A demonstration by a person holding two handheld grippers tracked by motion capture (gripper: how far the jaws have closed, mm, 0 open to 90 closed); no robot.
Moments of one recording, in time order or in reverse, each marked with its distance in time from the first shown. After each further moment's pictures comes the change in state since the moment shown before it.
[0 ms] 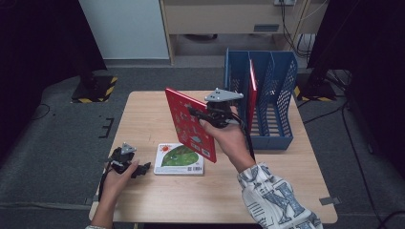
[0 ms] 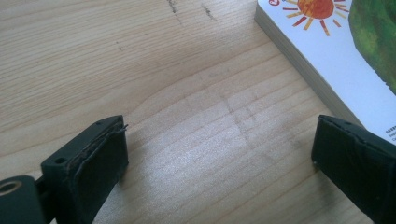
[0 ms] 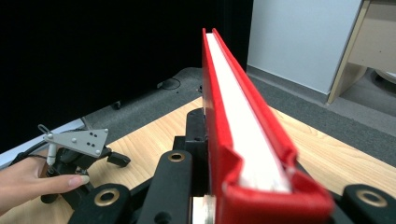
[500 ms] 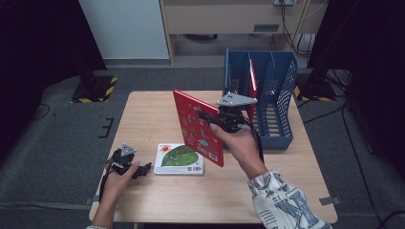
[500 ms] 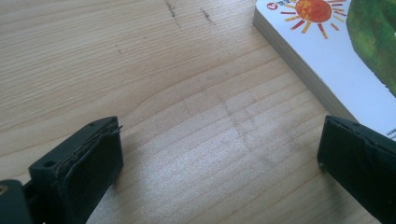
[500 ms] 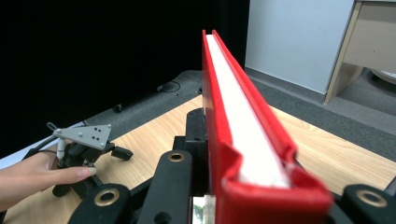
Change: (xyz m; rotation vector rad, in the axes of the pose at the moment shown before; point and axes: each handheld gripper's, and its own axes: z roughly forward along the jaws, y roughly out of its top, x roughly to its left) left arm -0.001 -0.003 0.001 -0.019 0.004 0.008; right arm -0.004 -0.009 -0.031 -0.015 -0.003 0.010
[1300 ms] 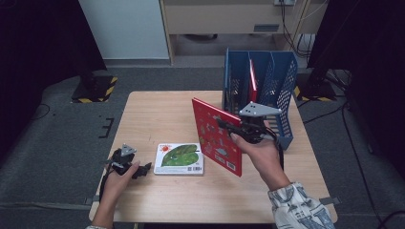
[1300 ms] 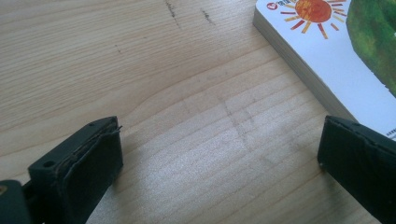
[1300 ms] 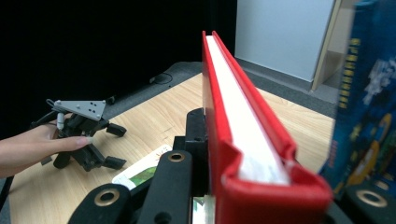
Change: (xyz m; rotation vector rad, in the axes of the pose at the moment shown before) left arm 0.000 0.000 0.000 -0.003 0.000 -0.004; right arm -0.015 -0.022 -0.053 0.023 -0.038 0.020
